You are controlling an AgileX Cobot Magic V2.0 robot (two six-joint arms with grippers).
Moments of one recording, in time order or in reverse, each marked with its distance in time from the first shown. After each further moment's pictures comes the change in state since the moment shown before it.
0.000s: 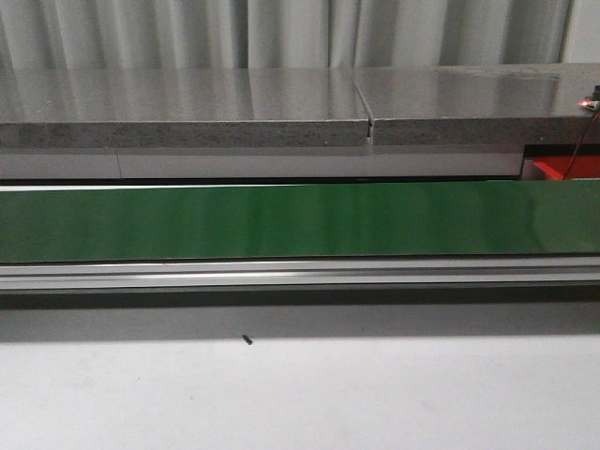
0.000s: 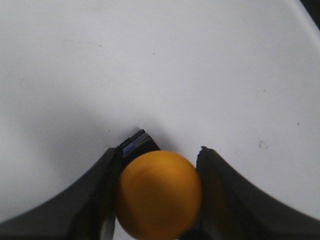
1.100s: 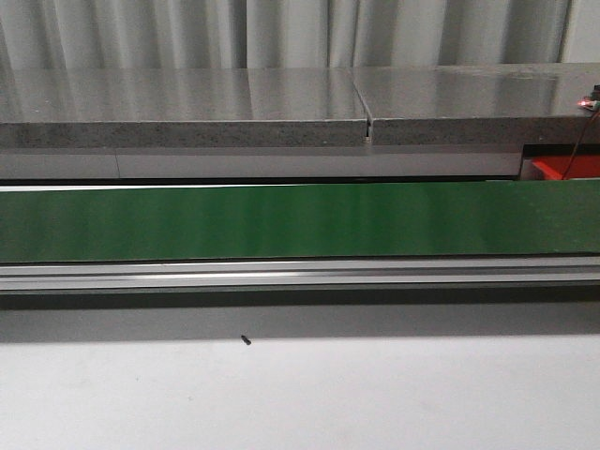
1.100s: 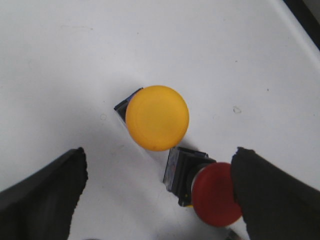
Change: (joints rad) left arm 0.000 -0.088 0.004 -0.007 0.108 0.036; right arm 0.000 0.000 0.000 0.000 0.000 -0.001
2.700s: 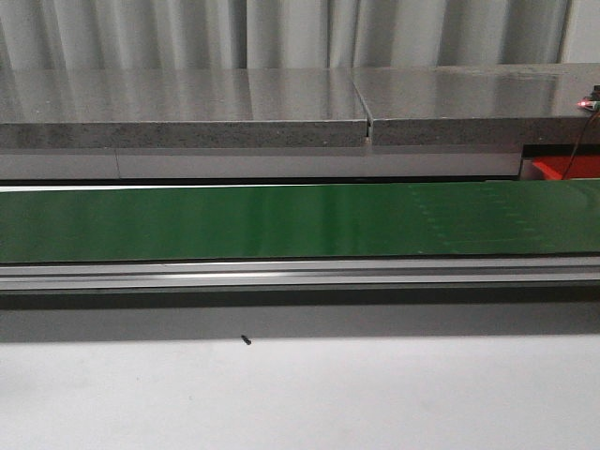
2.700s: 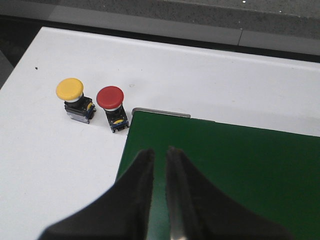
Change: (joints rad) left arm -0.322 -0.944 0.796 0.227 -0.341 0.233; right arm 0.000 0.000 0.000 0.000 -0.002 0.000
